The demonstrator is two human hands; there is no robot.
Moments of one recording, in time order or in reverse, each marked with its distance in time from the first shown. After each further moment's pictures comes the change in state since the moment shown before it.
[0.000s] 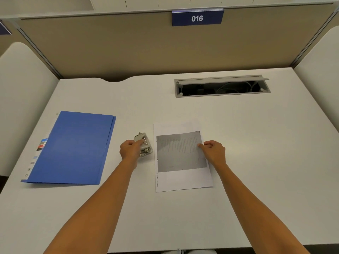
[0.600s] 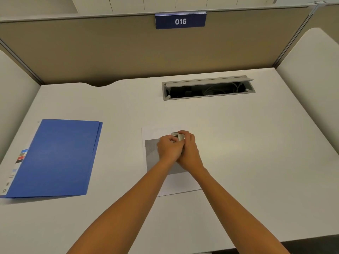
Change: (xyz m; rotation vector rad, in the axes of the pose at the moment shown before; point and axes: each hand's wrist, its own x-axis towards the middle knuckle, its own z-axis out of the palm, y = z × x) left_hand -0.105 0.023 0.128 0.254 -0.228 0.283; right_hand -0.038 -0.048 0.017 0.094 -0.078 -0.389
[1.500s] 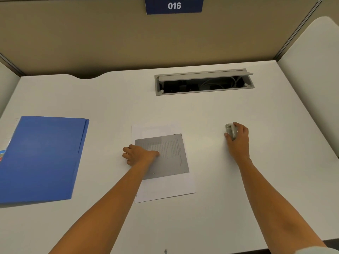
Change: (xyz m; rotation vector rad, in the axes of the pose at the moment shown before) left_hand 0.067 -0.062 -0.018 0.575 0.141 -0.322; right_hand 0.061 0.138 -0.151 -0.242 0.342 0.180
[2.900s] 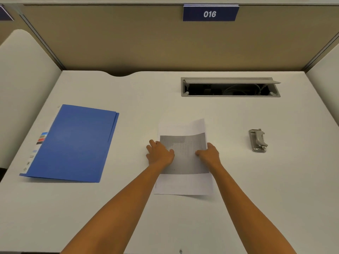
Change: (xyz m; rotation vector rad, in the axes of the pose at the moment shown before) left_hand 0.000 -0.035 -0.020 0.154 -0.052 0.280; right_hand -0.102 -0.119 0.104 0.092 -0.479 0.312
